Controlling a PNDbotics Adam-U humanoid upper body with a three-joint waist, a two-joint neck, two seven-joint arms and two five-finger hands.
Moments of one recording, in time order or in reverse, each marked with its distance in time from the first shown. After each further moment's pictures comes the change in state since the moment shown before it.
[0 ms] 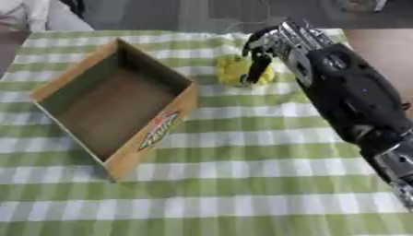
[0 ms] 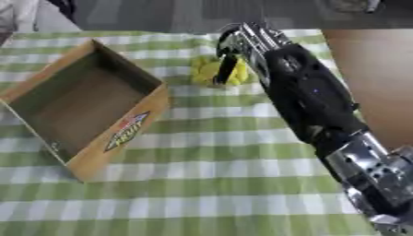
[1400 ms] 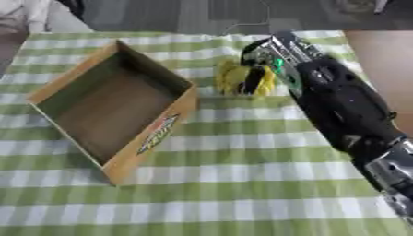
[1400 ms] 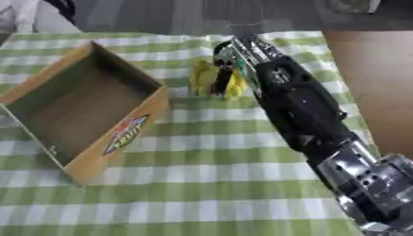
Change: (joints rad) left arm -0.002 -0.001 0.000 0.000 0.002 -0.001 -0.008; right arm -0.001 0.026 0.000 0.015 0.058 -0.012 -0.058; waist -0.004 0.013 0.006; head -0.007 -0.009
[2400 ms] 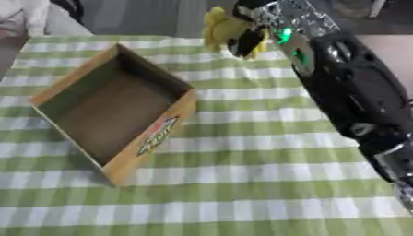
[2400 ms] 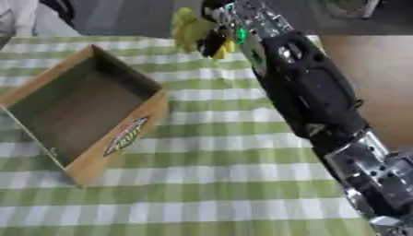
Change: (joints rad) left arm 0.001 0.001 0.000 0.000 0.000 0.007 0.000; right arm -0.044 -0.038 0.000 -0.259 -0.140 0.094 -0.182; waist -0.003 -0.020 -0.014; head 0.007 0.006
